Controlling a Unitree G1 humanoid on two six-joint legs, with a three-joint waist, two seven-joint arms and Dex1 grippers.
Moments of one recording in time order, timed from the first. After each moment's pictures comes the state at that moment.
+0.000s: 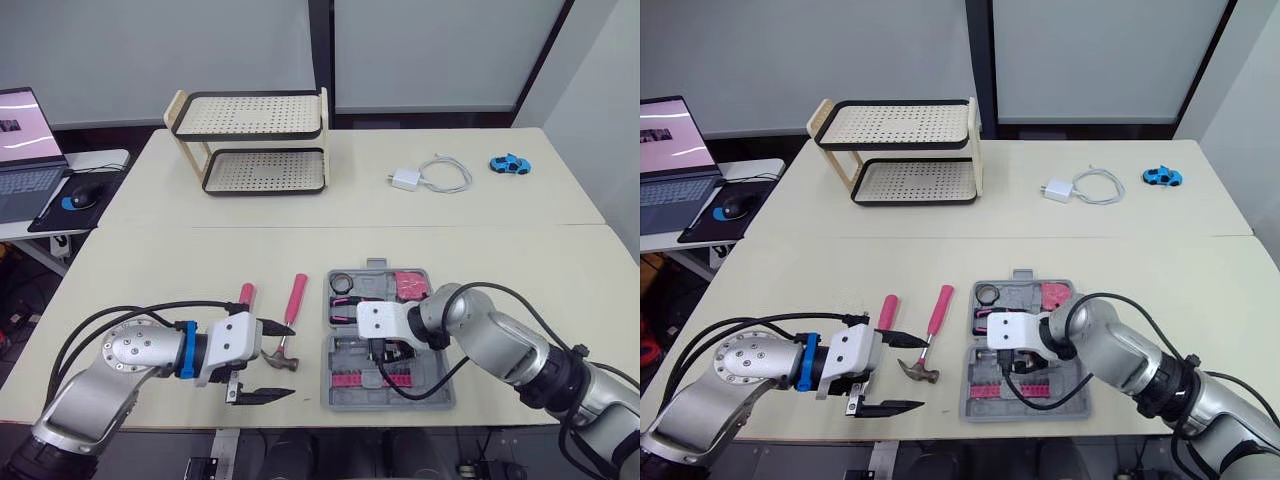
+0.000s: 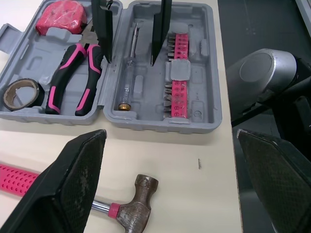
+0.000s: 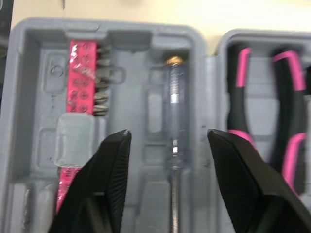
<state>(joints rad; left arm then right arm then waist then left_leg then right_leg) 0.02 0.91 -0.08 -0.40 -0.33 0.21 -1.19 -0.60 -0.67 0.70 -0.38 -0.06 0.80 1.05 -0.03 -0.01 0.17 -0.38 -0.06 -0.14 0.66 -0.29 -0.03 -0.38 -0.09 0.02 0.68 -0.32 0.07</state>
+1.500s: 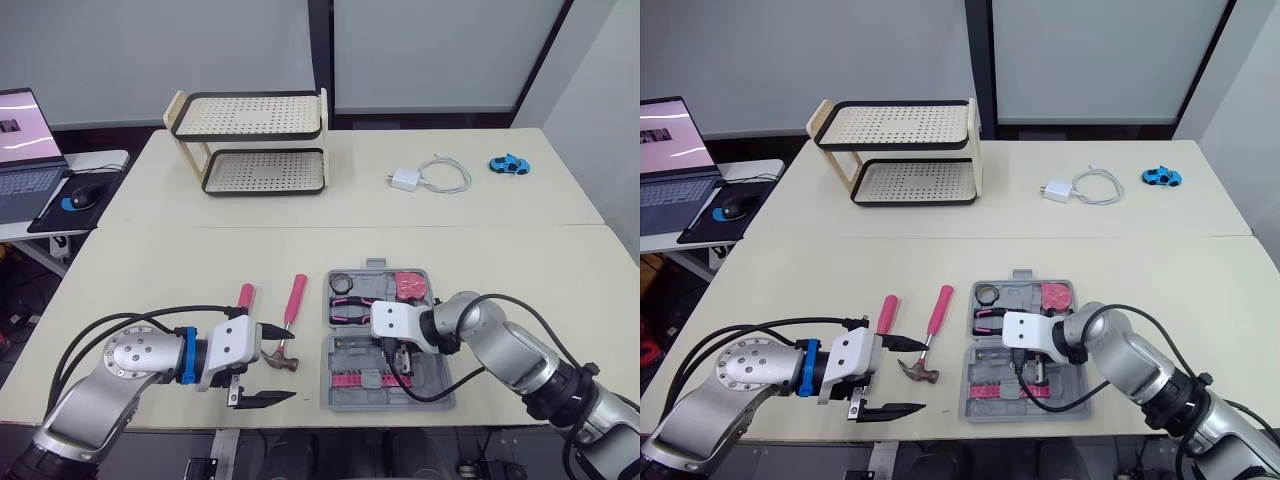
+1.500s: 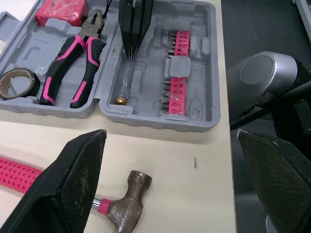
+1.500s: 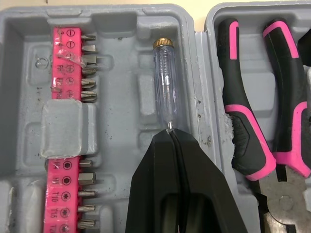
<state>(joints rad) 0.07 0.90 -0.06 -0.39 -0.34 0.21 -1.17 -0.45 -0.65 0.60 -0.28 -0.07 0.64 1.00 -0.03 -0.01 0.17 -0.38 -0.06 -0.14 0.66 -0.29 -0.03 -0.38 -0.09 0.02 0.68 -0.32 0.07</state>
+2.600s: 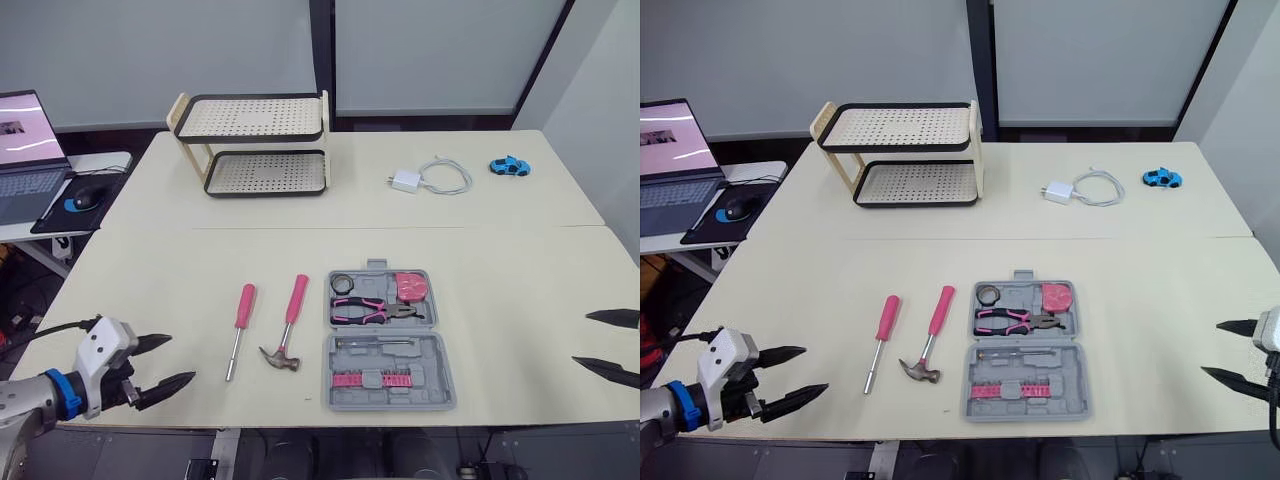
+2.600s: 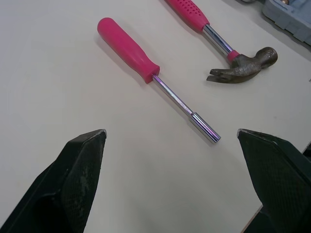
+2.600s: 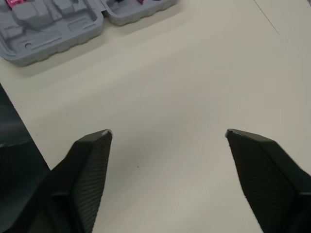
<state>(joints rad) 0.37 0.86 0.43 -0.10 -0.40 0.23 -1.10 0.36 -1.02 -0.69 -0.12 0.23 0.11 1.35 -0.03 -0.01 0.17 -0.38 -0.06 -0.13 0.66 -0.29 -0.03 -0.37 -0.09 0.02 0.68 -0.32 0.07</state>
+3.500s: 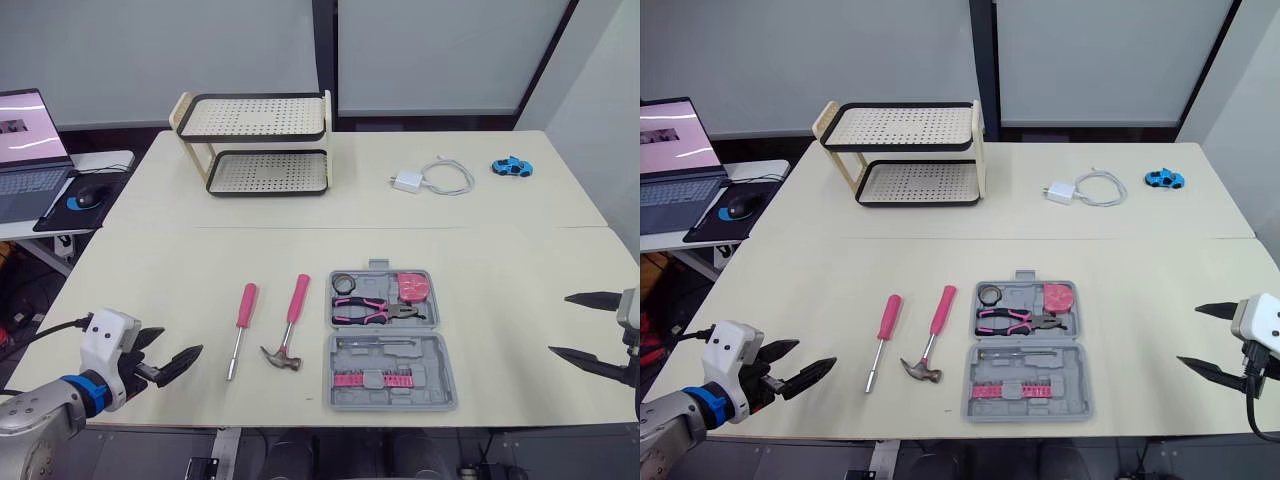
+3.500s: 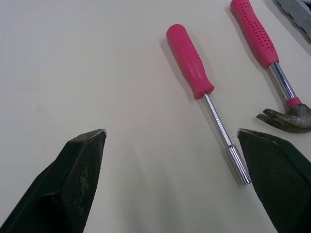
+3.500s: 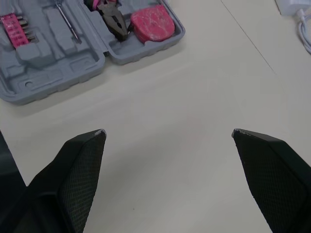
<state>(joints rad) 0.36 0.71 0.48 -0.31 -0.47 0.56 -0.75 0.32 -1.00 -0.61 -0.25 0.30 0.19 1.24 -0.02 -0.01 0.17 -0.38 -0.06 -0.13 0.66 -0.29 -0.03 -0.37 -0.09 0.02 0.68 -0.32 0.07</state>
